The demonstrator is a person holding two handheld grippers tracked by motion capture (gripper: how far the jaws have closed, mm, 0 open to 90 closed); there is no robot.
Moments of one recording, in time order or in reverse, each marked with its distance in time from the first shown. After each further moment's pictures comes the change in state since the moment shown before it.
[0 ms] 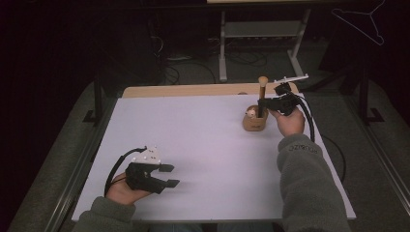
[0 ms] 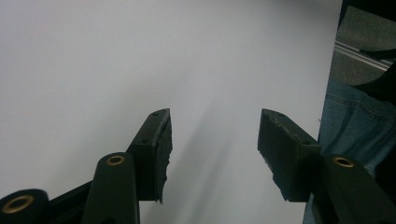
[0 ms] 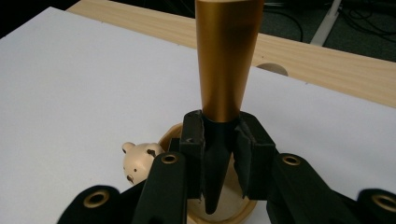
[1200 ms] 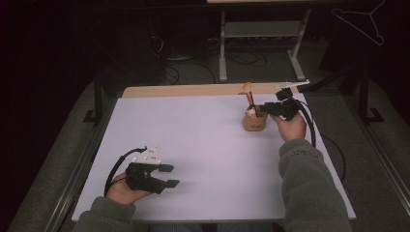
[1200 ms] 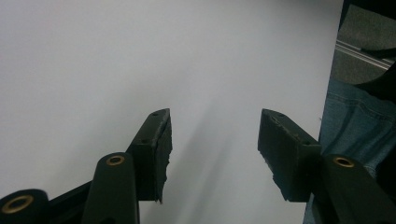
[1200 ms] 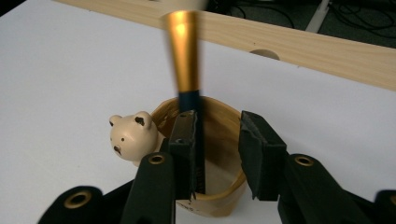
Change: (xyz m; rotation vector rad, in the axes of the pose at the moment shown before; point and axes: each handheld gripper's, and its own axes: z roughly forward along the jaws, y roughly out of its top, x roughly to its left) left arm 0.000 0.000 0.000 0.003 0.002 0.001; right arm -0.002 -0.016 -0.002 0.002 -0.033 -0.001
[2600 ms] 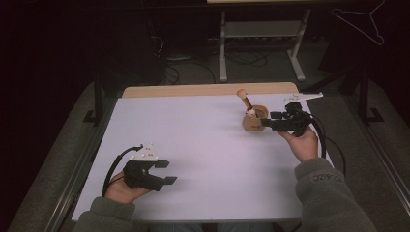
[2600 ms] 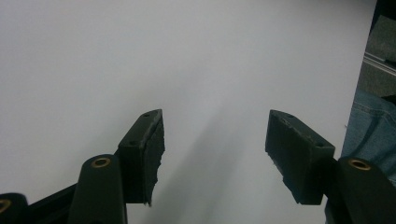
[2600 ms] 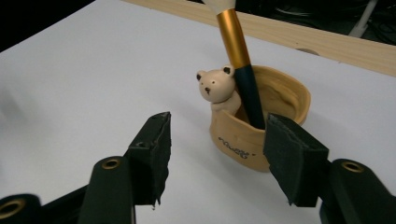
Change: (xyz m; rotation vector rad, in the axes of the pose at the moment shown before) left arm 0.008 -0.004 -0.003 -0.006 0.075 -0.045; right arm 0.025 -0.033 -0.048 -0.040 0.129 -0.074
